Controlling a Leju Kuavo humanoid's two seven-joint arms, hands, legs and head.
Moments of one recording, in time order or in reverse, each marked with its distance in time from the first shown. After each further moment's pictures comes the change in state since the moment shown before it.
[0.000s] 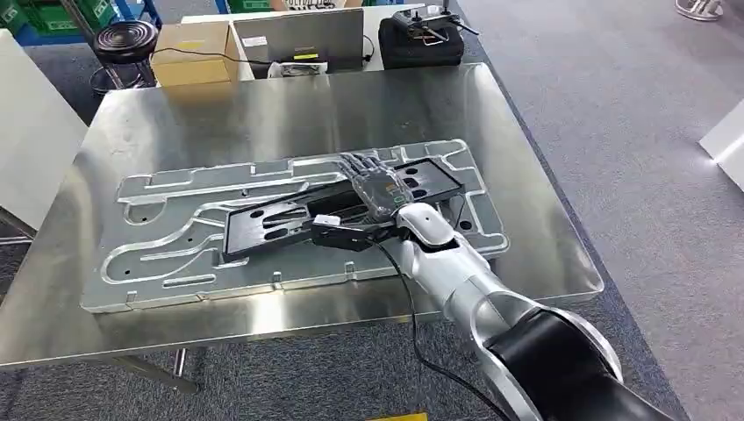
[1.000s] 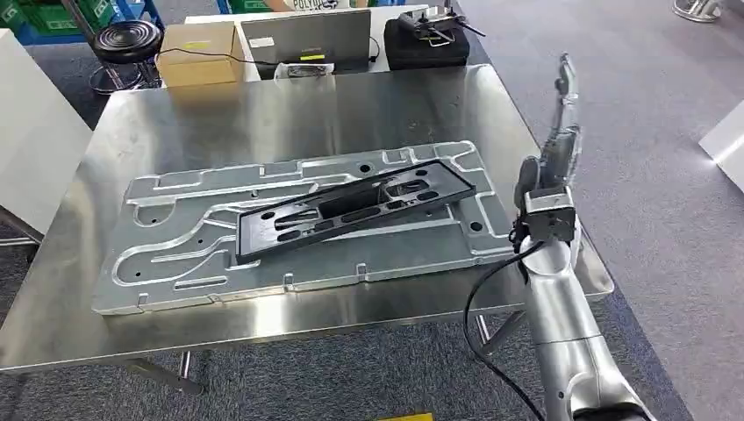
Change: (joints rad) left arm 0.009 -0.001 0.047 0.005 0.090 -0.008 -0.009; right arm 0.465 -0.304 -0.391 -1.076 -0.802 -0.055 -0.435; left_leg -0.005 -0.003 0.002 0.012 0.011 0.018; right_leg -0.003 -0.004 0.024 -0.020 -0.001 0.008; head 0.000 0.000
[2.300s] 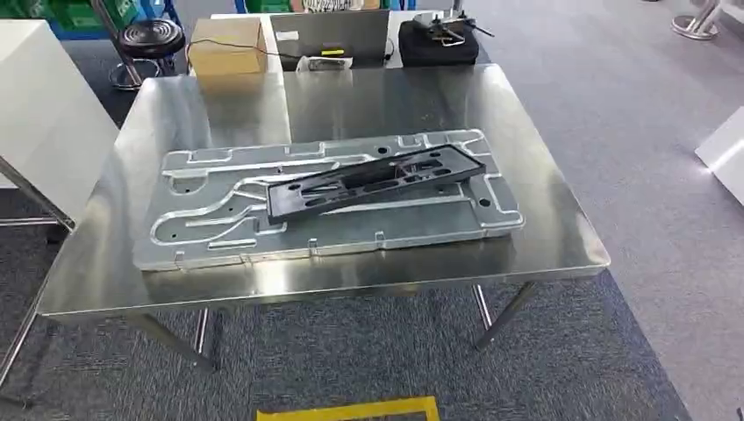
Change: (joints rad) left arm 0.043 0.018 0.087 -0.005 0.021 -0.053 0.023; right arm 0.604 0.260 -1.320 0.073 0.666 0.210 -0.026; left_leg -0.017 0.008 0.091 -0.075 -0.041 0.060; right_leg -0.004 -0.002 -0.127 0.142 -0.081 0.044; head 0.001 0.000
